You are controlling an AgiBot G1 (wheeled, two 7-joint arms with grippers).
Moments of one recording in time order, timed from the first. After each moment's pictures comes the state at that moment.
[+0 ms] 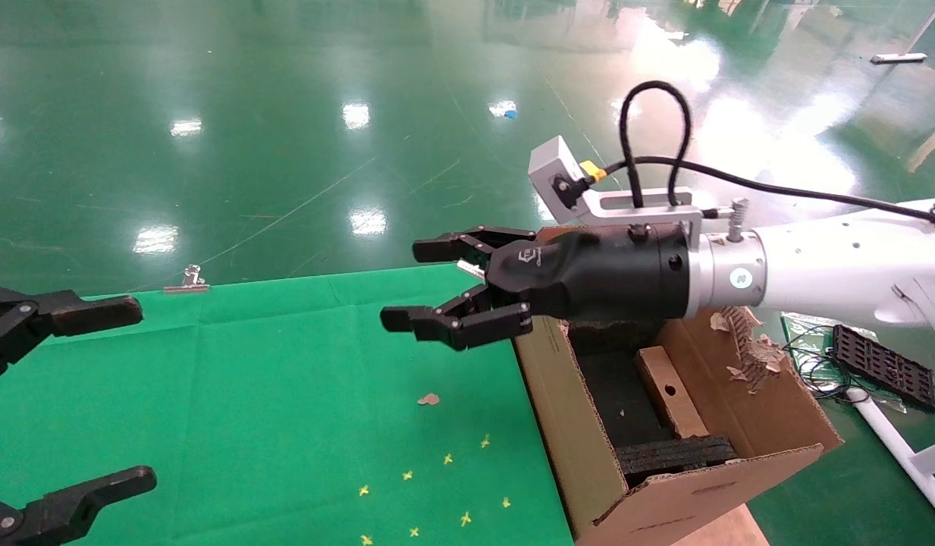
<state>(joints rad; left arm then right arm) -1.08 0.60 0.30 -1.28 0.72 1.49 -0.18 1.45 -0.68 -0.79 0.88 -0.75 -1.40 0.30</state>
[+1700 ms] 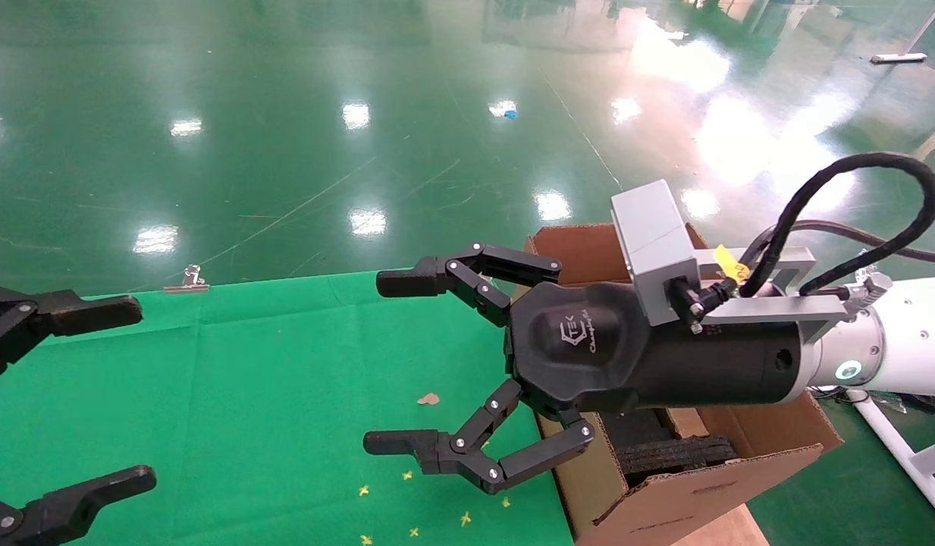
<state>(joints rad) -1.08 0.60 0.30 -1.28 0.72 1.49 -0.18 1.07 -0.61 -0.27 1.29 -0.73 -1.50 0.19</state>
